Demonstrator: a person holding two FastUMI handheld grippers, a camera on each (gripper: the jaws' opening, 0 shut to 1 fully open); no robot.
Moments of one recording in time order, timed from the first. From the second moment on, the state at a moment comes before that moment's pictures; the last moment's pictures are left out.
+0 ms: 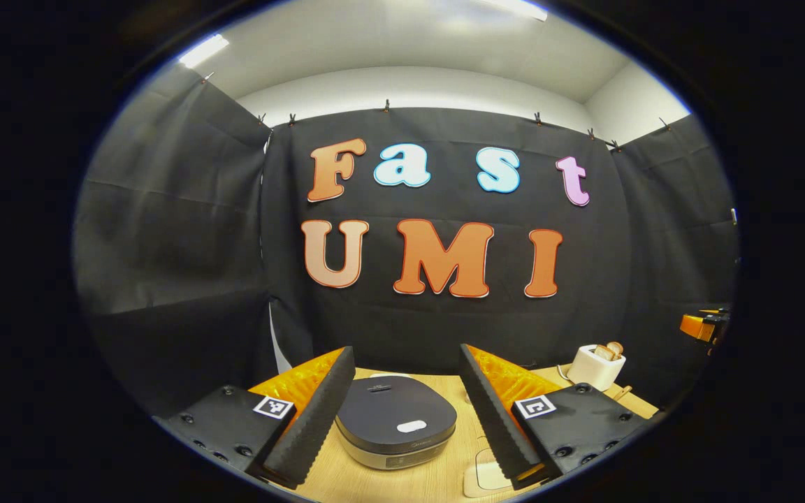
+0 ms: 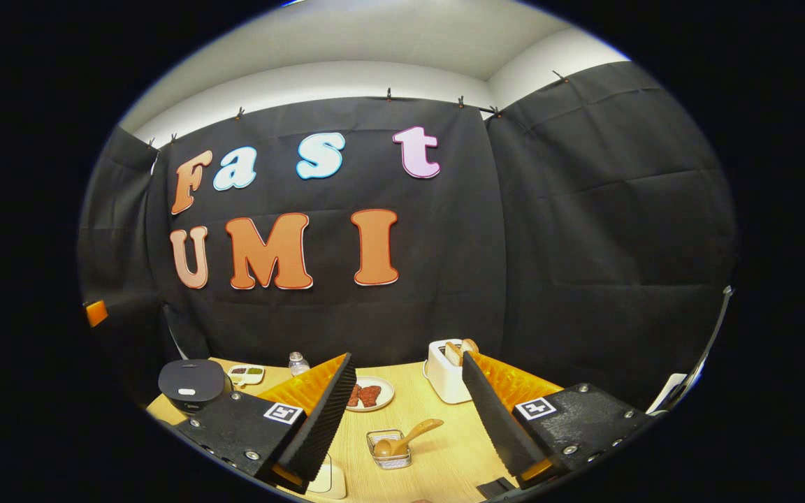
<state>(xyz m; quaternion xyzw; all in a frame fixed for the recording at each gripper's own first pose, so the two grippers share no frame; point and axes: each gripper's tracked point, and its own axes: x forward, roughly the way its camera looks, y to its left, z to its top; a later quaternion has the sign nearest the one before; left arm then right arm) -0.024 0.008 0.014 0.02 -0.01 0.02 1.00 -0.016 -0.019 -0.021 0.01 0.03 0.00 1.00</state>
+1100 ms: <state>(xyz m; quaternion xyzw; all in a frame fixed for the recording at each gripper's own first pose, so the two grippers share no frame) 0.012 -0.003 -0.051 0.02 0.08 -0.01 1.00 -0.021 -0.028 -0.031 0.01 0.05 -0.02 1.00</state>
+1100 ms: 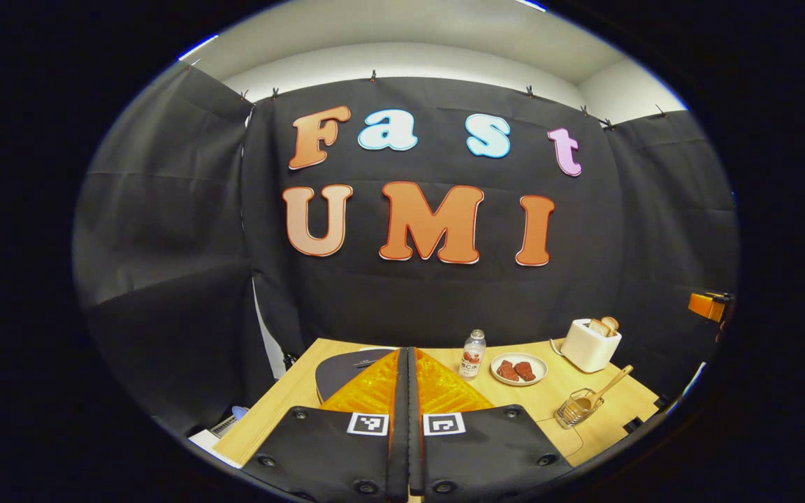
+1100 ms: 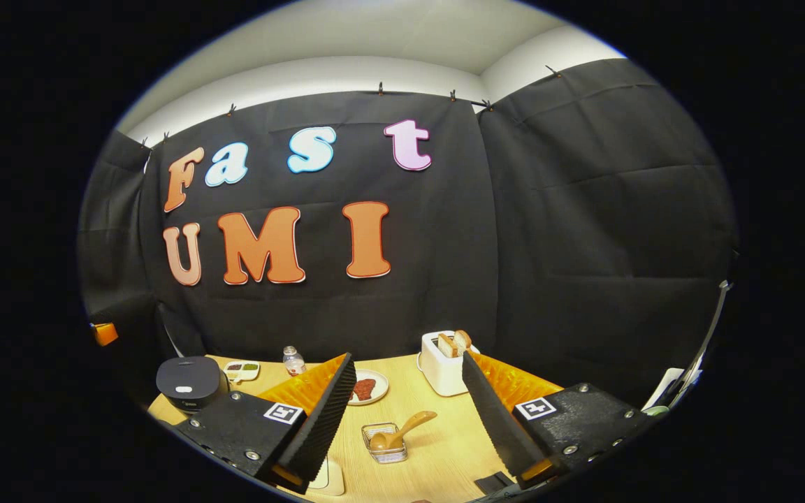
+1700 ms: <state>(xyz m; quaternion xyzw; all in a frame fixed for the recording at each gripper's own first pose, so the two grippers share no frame) 0.105 -0.004 -0.179 0.06 0.20 -0.02 0.98 -0.022 -0.036 -0.044 0.01 0.07 -0.03 1.00</state>
